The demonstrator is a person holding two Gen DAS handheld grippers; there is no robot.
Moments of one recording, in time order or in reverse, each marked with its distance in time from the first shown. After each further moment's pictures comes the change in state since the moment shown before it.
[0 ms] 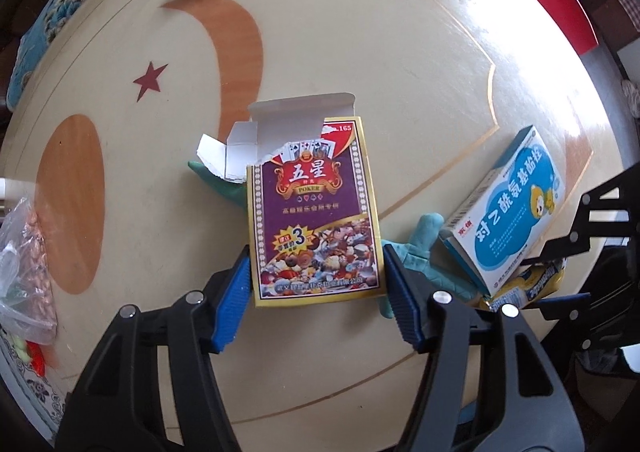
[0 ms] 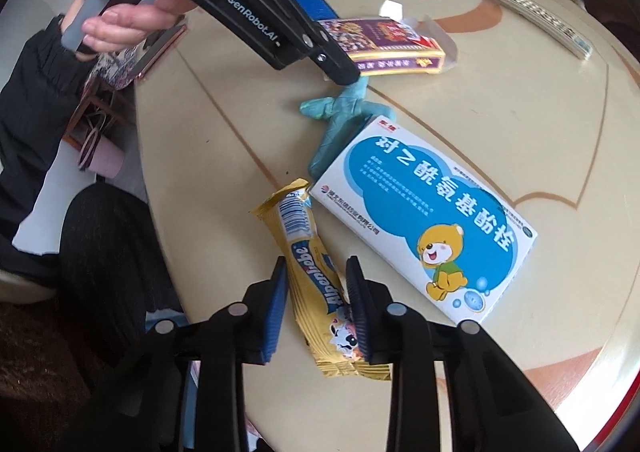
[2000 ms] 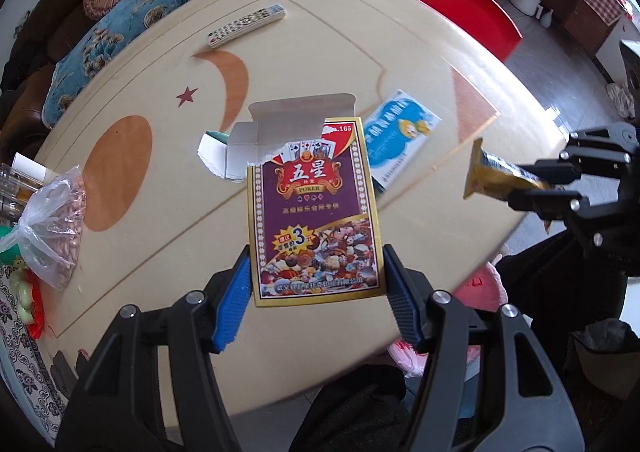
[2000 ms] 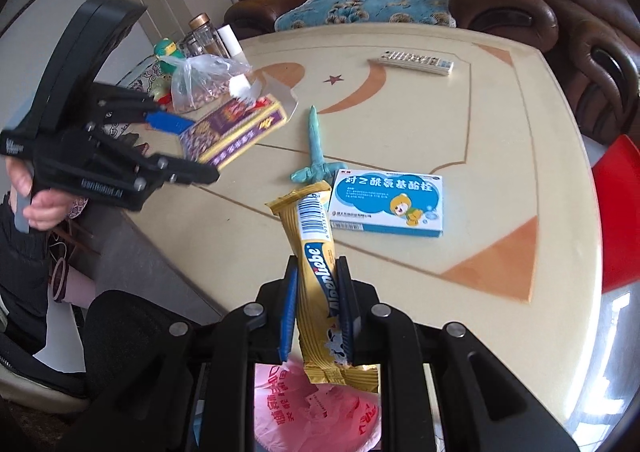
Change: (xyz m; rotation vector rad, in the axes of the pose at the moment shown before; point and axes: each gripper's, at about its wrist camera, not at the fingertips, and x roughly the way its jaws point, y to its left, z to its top) left arm -0.096 -0.073 -0.141 0.039 -0.243 0.067; right arm -0.104 0.073 -0.070 0.330 -0.360 -0.209
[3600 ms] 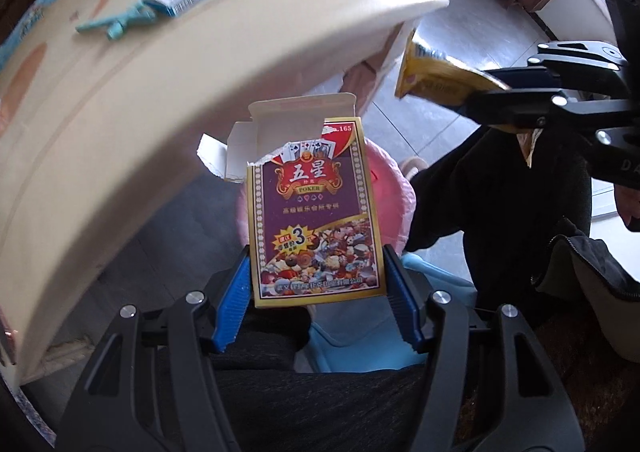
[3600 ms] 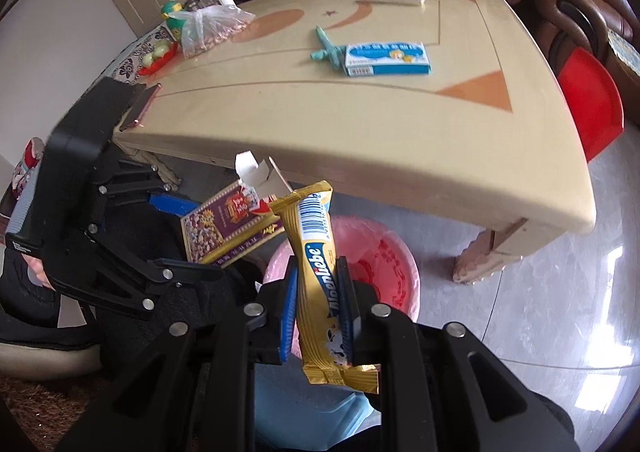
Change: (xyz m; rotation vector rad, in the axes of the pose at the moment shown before) left arm 0.043 -0.146 -0.165 0.055 0.113 -0.242; right arm -0.039 0.046 -0.158 0.087 0.108 -0.055
